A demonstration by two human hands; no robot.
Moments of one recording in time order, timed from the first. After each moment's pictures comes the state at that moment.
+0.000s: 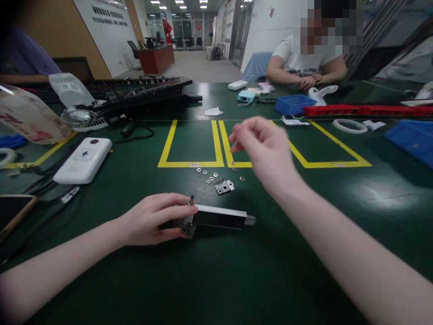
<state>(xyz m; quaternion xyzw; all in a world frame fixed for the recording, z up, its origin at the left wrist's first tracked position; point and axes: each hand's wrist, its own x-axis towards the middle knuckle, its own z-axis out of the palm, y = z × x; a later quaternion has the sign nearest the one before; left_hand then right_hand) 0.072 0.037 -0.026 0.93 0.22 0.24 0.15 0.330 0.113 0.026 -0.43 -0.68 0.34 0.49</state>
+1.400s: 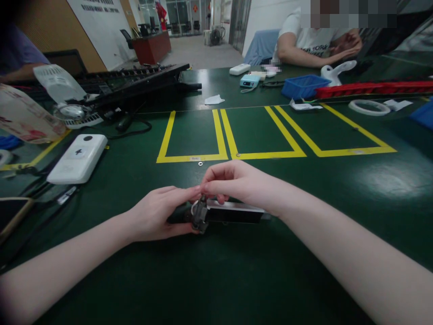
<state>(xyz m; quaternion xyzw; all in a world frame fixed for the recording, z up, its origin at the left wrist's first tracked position) 0.085 0.049 -0.029 0.94 0.25 0.21 0.13 0.317 0.091 0.020 -0.35 -0.65 0.66 0.14</state>
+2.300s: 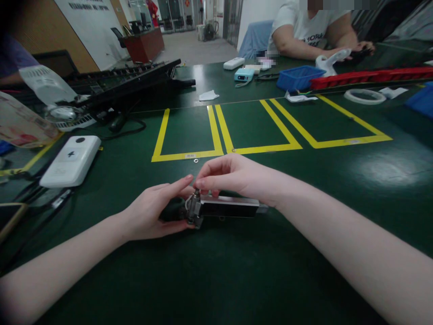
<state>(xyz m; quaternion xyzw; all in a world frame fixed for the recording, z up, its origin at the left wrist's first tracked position) 0.085 0.049 -0.029 0.92 0.27 0.22 0.17 0.321 0.092 0.015 -0.34 -0.64 0.67 0.17</state>
